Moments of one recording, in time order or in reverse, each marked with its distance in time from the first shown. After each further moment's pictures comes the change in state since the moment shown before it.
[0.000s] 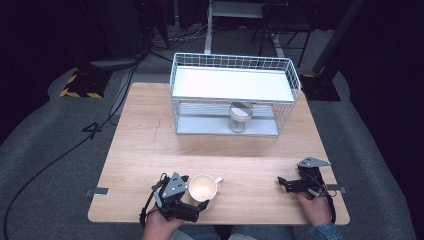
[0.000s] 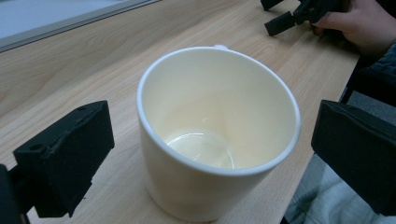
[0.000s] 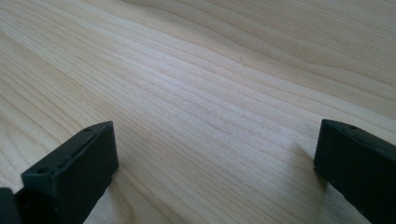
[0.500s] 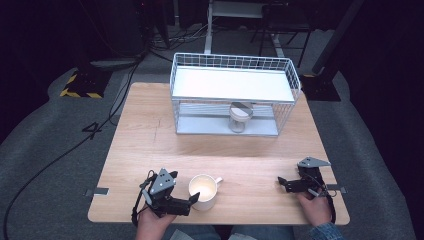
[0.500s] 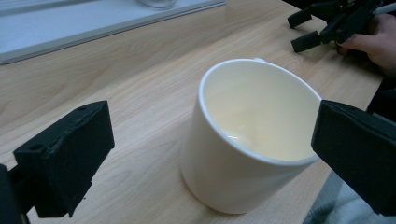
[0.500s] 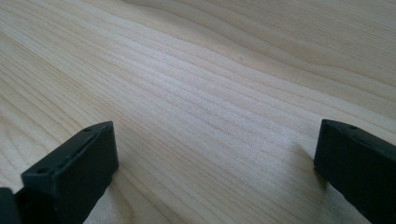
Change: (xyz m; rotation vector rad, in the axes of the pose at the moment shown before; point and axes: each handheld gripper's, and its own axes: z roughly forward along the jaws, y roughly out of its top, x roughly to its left) left arm 0.013 -0.001 -0.017 -0.040 0.065 -0.075; right arm 0.000 0.000 0.000 0.000 0.000 0.000
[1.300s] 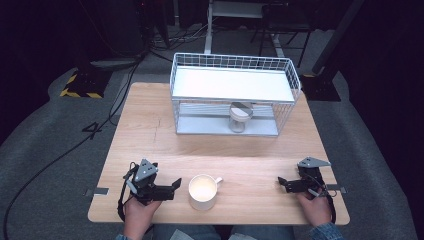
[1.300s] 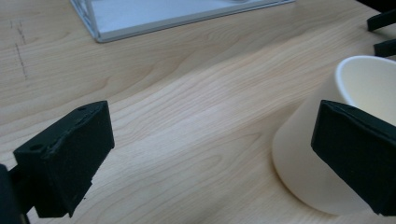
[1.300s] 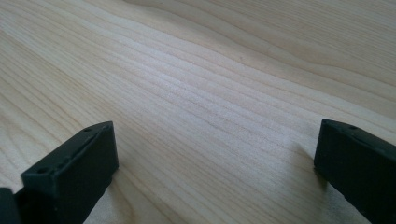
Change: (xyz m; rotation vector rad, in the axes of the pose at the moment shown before) left arm 0.048 -0.006 -0.014 -0.003 0.161 -0.084; right arm 0.000 0.000 0.000 -0.001 0.002 -0.001
